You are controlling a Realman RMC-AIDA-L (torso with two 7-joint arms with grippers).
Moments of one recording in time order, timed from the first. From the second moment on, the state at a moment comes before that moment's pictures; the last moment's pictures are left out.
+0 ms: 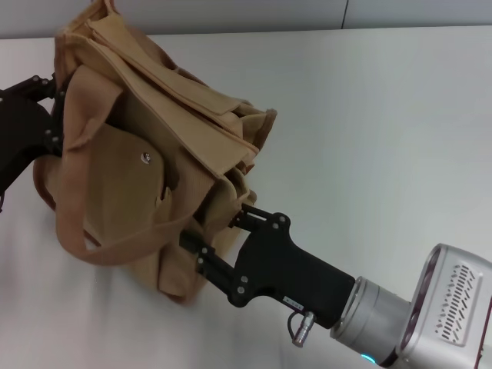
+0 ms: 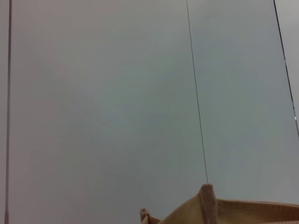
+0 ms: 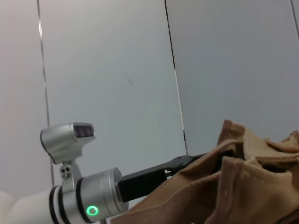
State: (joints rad) left arm -0.28 -2.07 0.99 0.38 1.01 1.48 -0.59; right arm 0.48 2.09 -0.15 0.55 -2.09 -1.34 0.09
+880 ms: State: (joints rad) left arm -0.28 -2.06 1.10 0.38 1.01 1.50 -0.60; right arm 0.43 2.09 -0.08 0.32 -2.09 -1.50 0.34
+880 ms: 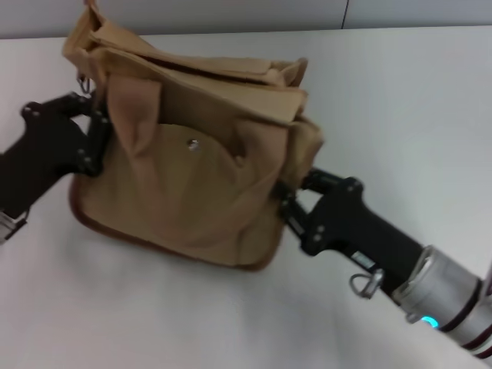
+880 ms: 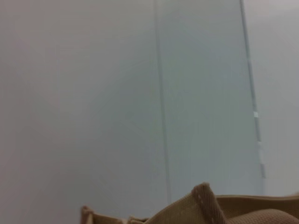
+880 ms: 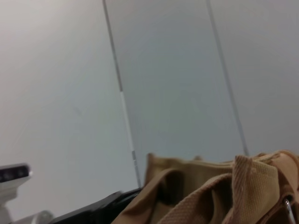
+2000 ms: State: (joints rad) left arm -0.34 -2.07 1.25 0.28 1.00 1.57 -0.70; right arm 0.30 2.09 0.16 0.11 -2.08 -1.63 0.40
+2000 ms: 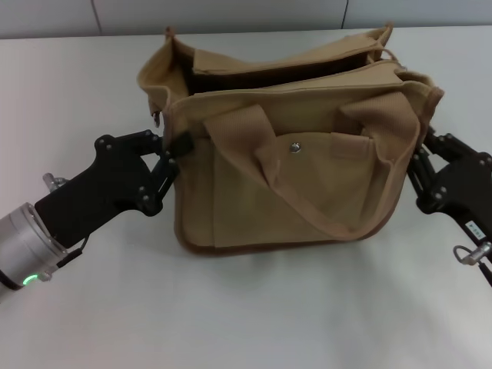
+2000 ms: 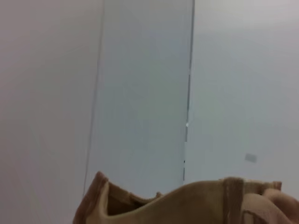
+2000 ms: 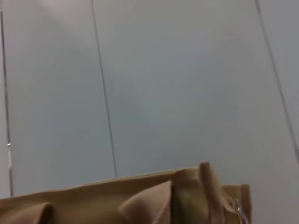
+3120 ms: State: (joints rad) left arm -0.30 -1.86 1.12 0.55 1.37 1.96 -1.11; right arm 0.34 2.02 -0.01 -0.40 -2.09 -2.19 1.12
